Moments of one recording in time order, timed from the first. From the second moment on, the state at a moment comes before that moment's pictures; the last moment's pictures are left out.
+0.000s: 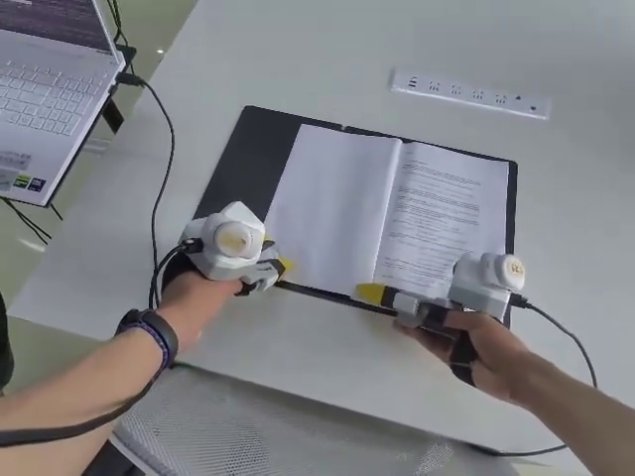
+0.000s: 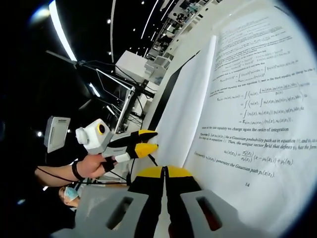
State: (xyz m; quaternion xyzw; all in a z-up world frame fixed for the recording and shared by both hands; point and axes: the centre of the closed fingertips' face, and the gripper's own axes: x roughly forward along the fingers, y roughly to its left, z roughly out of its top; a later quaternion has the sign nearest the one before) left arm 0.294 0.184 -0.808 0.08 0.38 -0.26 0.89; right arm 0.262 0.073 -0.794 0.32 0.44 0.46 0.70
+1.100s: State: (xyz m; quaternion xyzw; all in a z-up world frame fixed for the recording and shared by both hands) left arm 0.274 0.183 -0.747 0.07 0.35 -0.27 0.89; right arm 0.283 -0.048 -0.753 0.21 0.35 0.39 0.83
